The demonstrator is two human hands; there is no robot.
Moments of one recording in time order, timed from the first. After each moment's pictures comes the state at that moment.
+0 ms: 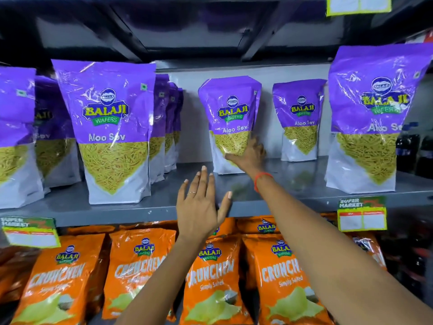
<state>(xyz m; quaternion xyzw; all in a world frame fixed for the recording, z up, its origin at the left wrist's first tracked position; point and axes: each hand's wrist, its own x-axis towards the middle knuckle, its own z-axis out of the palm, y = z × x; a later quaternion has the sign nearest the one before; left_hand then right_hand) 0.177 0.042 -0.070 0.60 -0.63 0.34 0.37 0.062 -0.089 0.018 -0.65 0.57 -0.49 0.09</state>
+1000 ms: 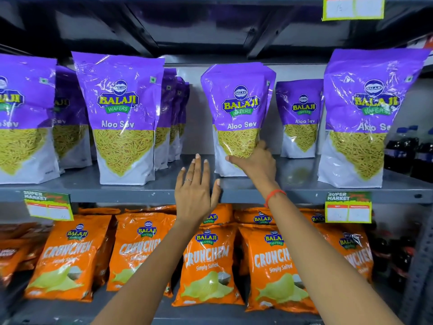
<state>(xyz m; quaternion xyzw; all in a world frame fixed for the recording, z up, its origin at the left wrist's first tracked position) 0.177 0.054 -0.068 0.62 -0.62 0.31 0.36 0.035 -0.013 0.004 -0.64 0.58 -0.50 0.09</state>
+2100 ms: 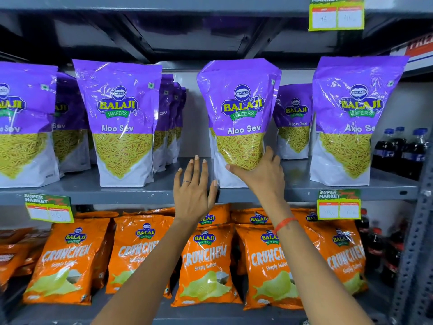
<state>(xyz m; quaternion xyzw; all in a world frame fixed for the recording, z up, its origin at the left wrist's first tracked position) 0.177 0.055 -0.067 0.62 -0.63 0.31 0.35 0.017 0.052 -0.008 -0.62 0.58 -0.53 0.05</state>
